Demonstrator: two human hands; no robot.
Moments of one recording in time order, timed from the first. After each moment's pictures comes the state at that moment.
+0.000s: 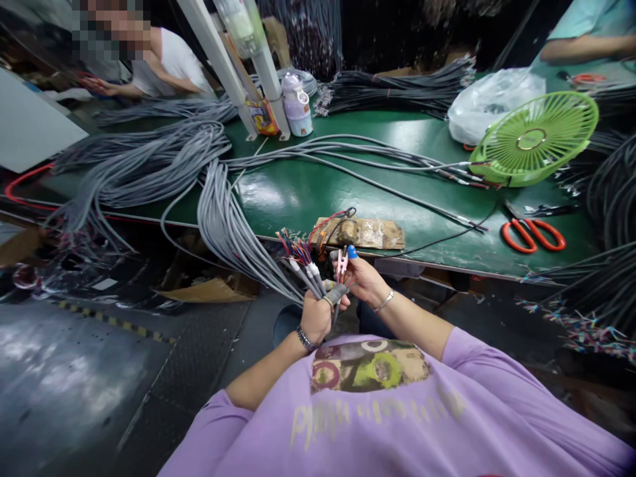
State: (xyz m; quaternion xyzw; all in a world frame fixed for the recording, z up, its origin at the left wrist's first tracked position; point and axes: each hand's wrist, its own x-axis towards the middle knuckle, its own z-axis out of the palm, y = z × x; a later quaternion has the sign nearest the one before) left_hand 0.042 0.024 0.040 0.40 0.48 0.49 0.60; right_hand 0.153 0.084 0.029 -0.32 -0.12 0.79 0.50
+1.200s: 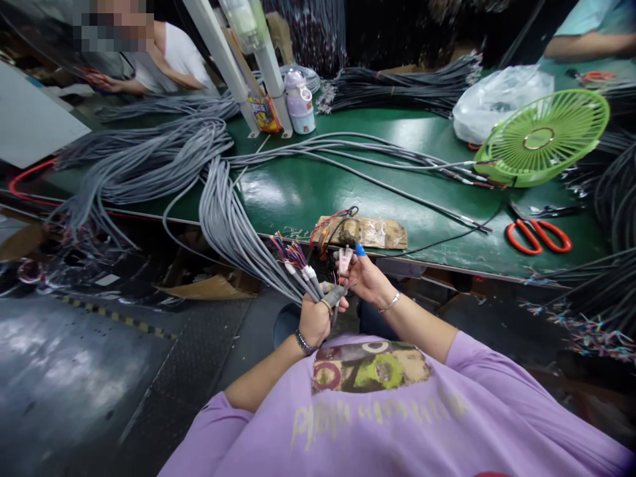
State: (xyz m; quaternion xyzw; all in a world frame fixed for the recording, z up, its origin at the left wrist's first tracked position) left_hand 0.038 0.018 0.042 0.38 0.50 0.50 0.60; right_hand 0.162 0.079 0.027 -0.30 -0.14 0.81 0.48
